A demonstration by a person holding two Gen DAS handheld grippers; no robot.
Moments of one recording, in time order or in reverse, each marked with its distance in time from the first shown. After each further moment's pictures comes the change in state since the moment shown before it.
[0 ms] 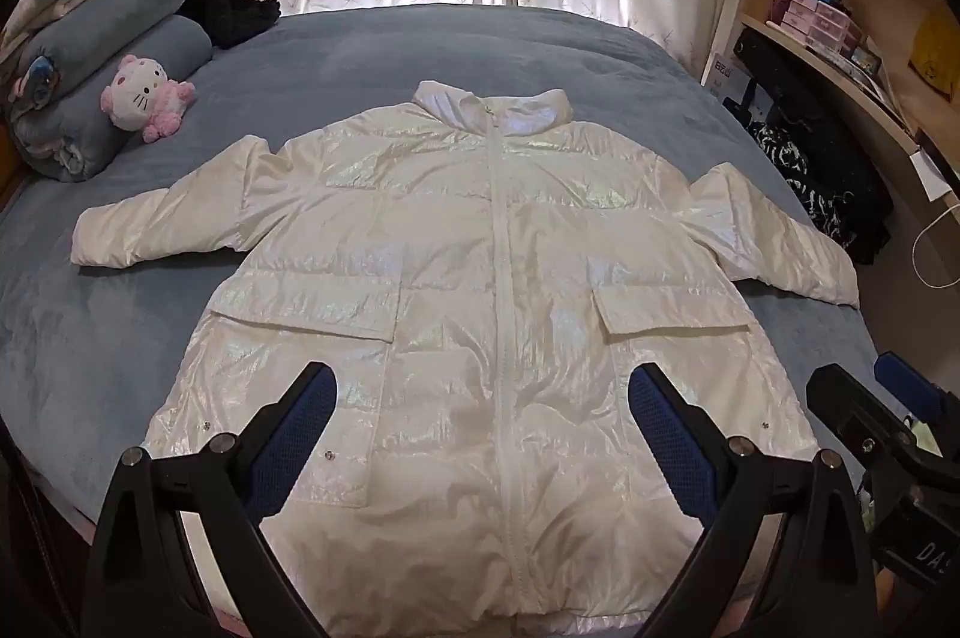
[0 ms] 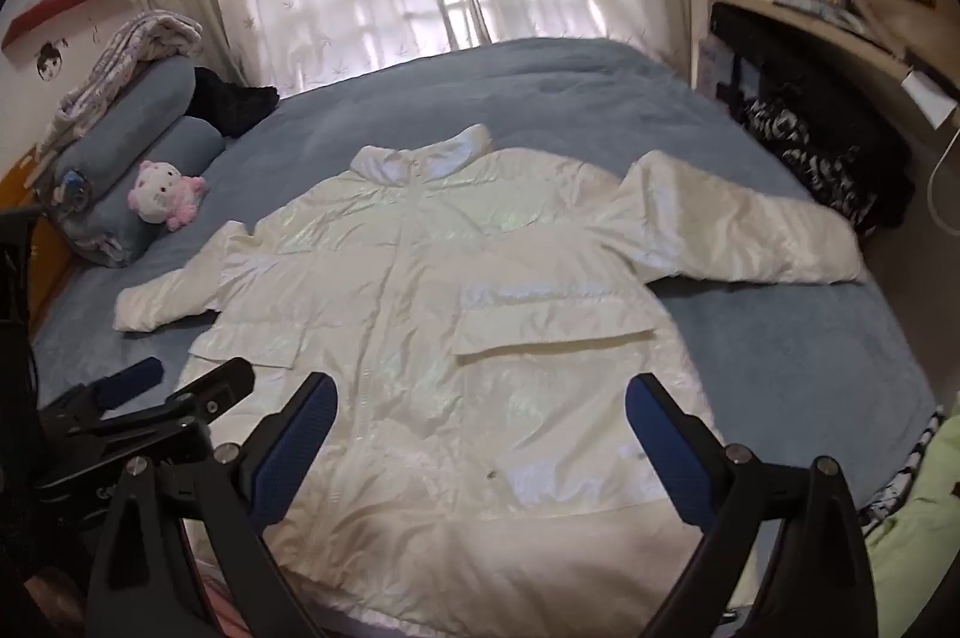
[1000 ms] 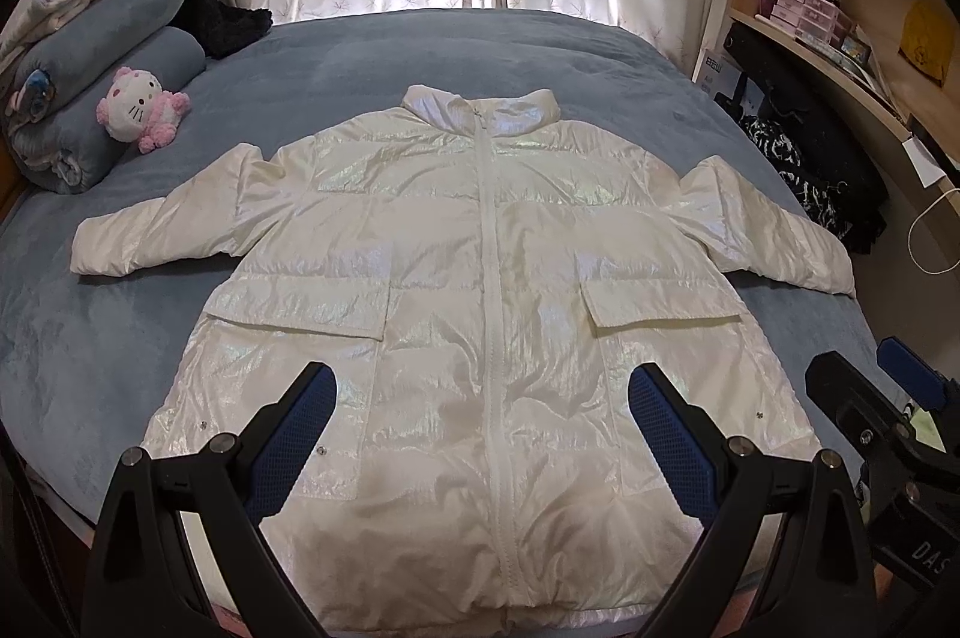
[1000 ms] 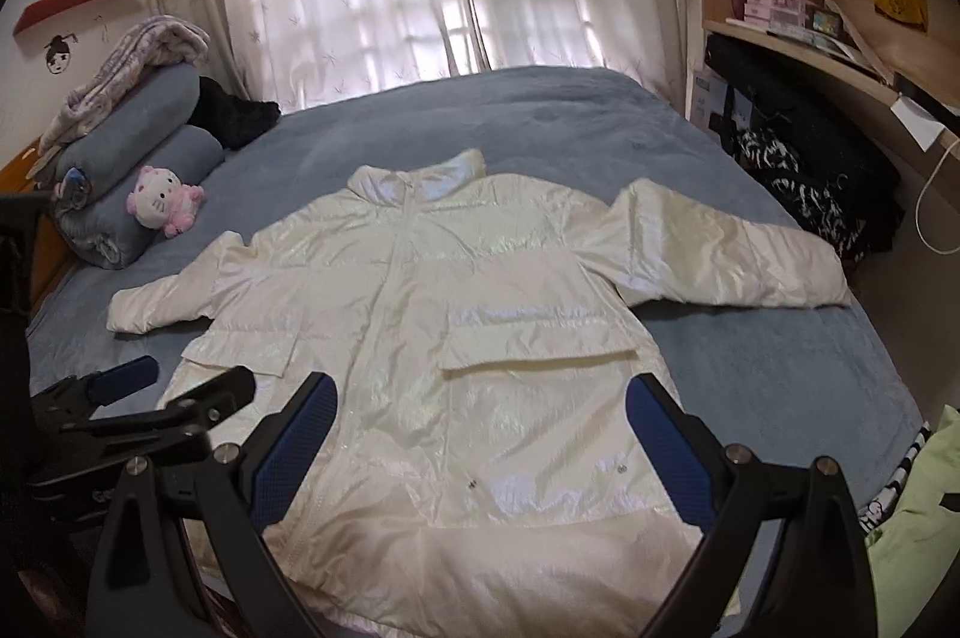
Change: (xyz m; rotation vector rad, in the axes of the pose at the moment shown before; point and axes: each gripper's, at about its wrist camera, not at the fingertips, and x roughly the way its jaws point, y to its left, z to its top) left arm -0.004 -0.007 -0.003 0.025 -0.008 -0.006; right arm -0.007 -0.008 -0.010 -0.009 -0.059 -0.009
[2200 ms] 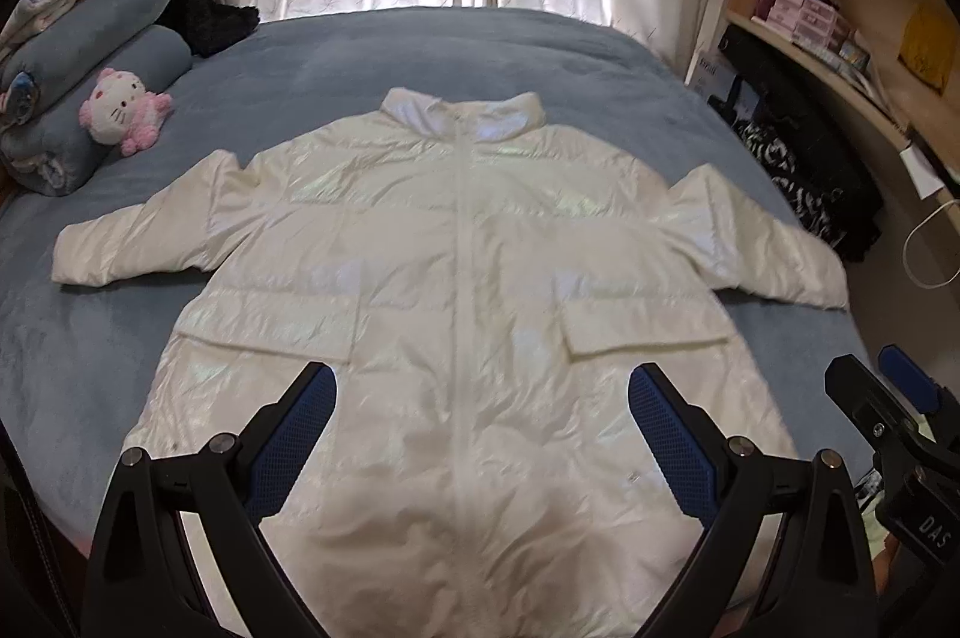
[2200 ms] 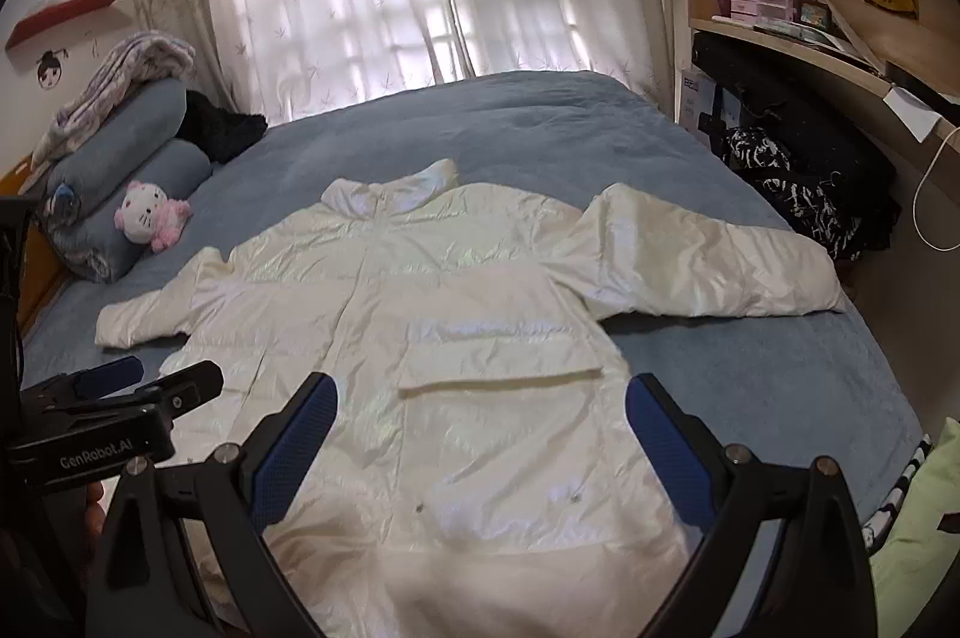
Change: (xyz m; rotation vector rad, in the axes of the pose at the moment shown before) left arm 0.016 -0.020 0.022 -0.009 -0.004 -0.036; right arm 0.009 -0.044 0.017 0.023 -0.032 -0.006
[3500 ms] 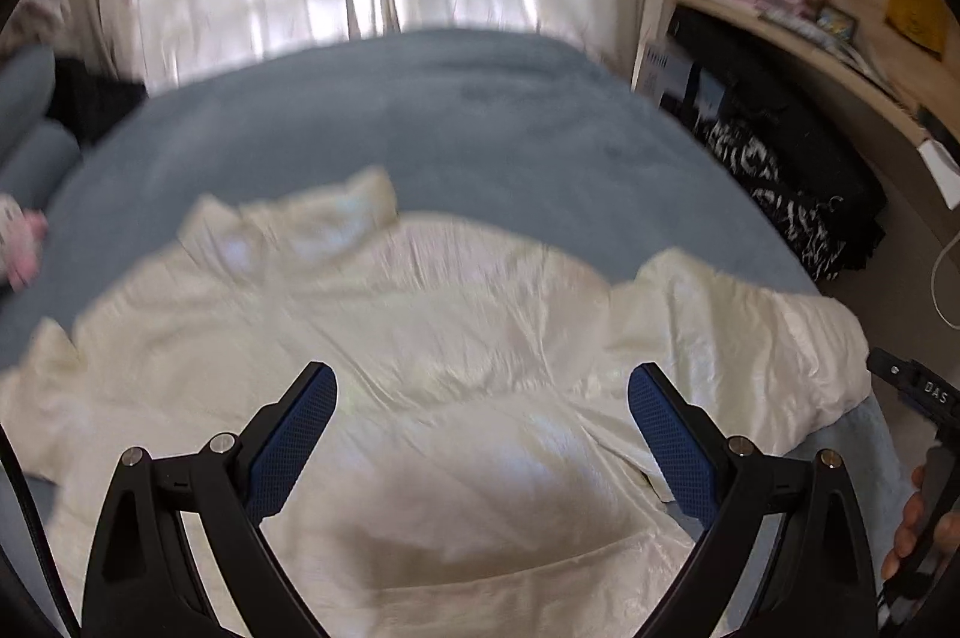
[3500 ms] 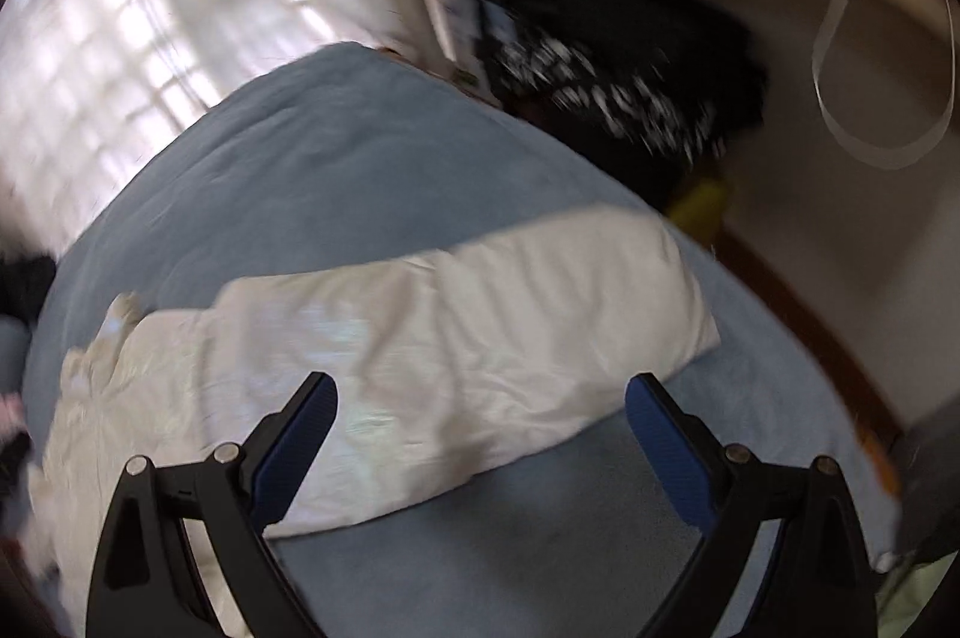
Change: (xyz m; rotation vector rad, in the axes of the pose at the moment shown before) left arm 0.201 -0.157 0.139 0.121 0.025 -0.056; right arm 0.158 -0.299 0.067 0.462 0.143 -0.312
